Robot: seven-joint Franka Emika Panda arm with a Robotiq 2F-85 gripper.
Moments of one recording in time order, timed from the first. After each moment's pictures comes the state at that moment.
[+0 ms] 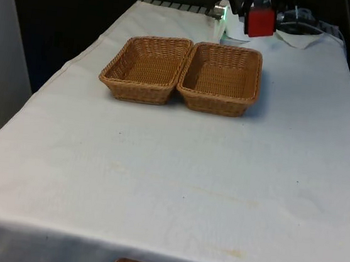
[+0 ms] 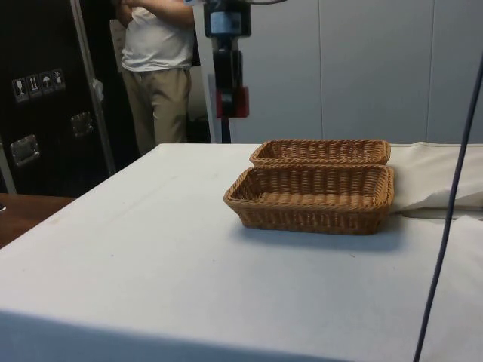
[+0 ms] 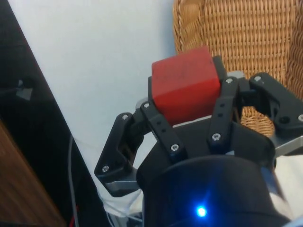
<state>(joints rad) 0.32 -0.08 -0.30 -2.33 0.17 2.28 -0.29</state>
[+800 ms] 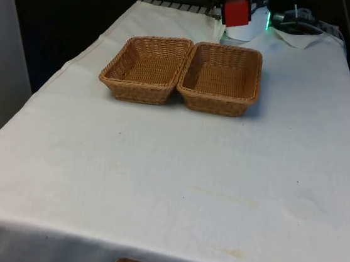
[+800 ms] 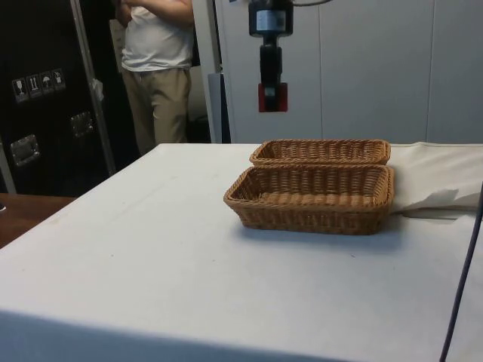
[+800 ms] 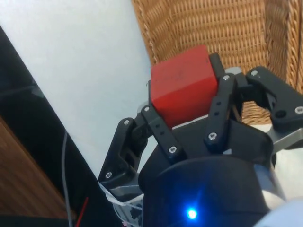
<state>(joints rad) 0.31 -0.24 -0.43 -2.50 0.13 2.28 -0.40</state>
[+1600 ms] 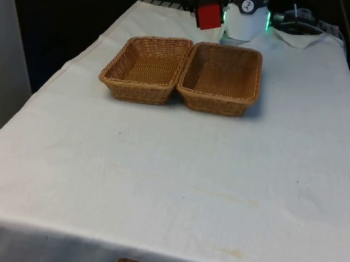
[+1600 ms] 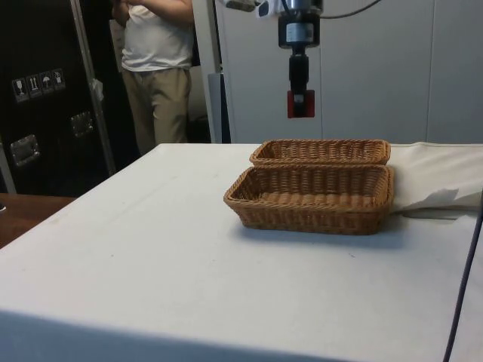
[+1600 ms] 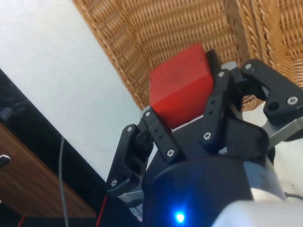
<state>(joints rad) 0.29 -0.26 -0.59 -2.57 0.10 2.29 -0.55</state>
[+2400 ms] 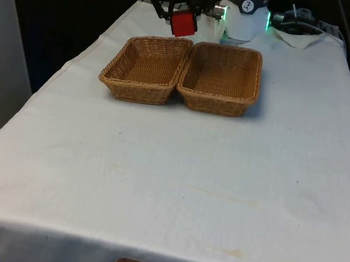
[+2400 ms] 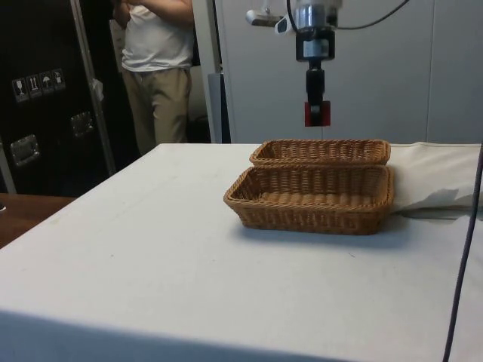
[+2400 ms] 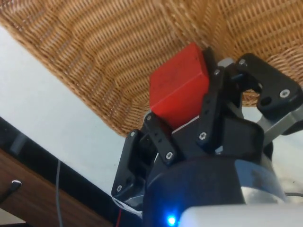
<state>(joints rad) 0.29 -0.17 -0.73 -2.57 0.10 2.34 -0.67</state>
